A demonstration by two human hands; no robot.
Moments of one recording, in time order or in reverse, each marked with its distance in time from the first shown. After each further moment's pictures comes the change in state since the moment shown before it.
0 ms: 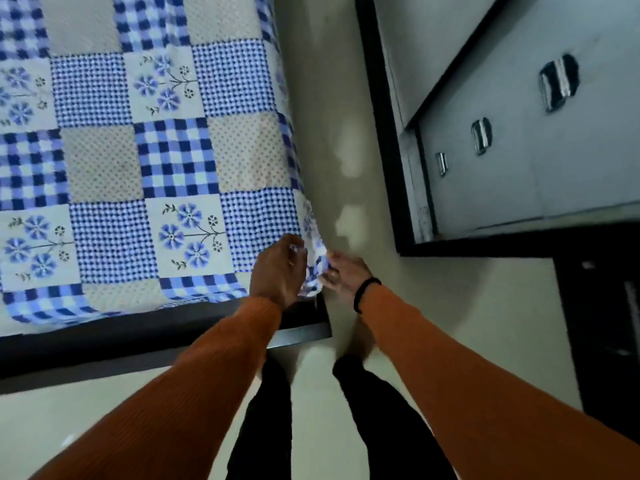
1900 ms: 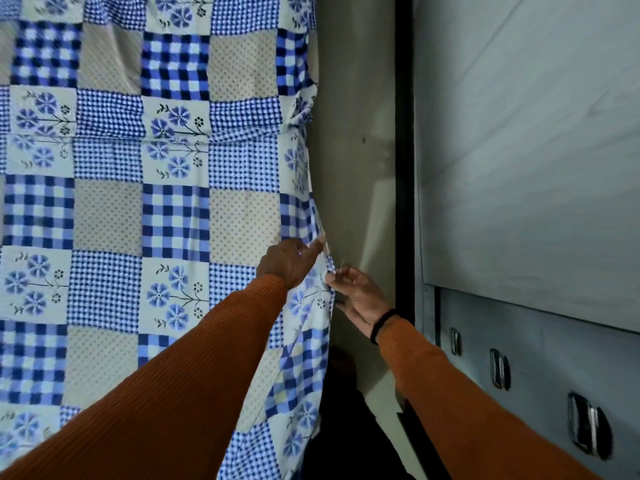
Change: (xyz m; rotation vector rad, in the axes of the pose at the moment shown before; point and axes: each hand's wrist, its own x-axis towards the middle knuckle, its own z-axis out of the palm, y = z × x) left_hand 0.477 0.133 -0.114 0.122 -0.291 -0.443; right_hand 0.107 -0.431 0.118 -0.092 -0.309 -0.118
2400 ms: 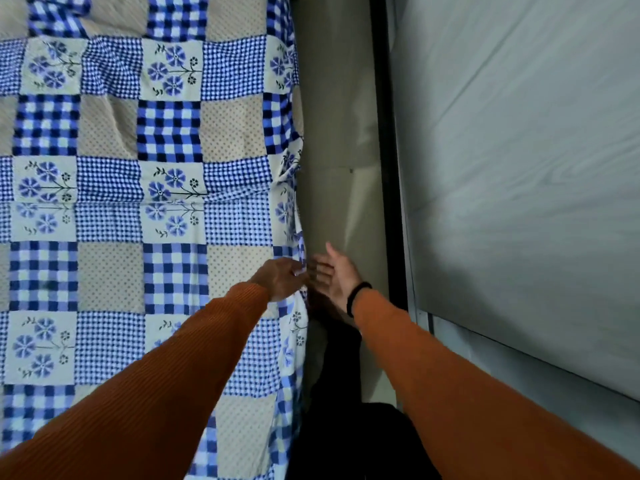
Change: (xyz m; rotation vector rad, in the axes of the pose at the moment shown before) left_hand 0.029 0.045 -0.078 0.148 -0.250 0.200; right_hand 0.065 -0.115 0.052 0.067 0.210 0.179
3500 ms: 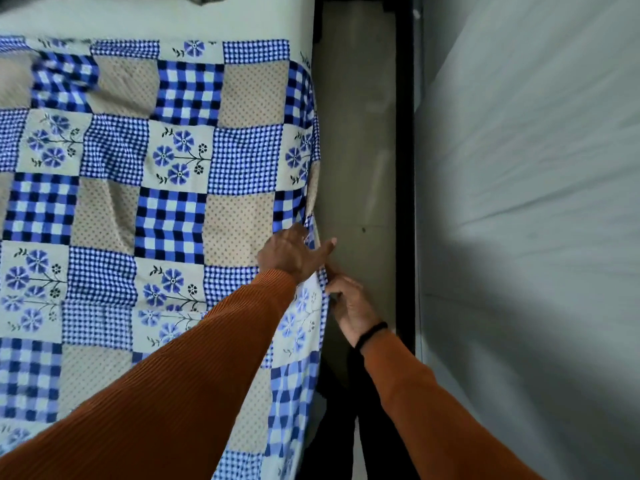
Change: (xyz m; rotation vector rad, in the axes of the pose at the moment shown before) left_hand 0.162 0.093 -0.200 0.068 0.428 -0.180; right_hand 0.056 -0.189 0.065 0.097 -0.243 -0.338
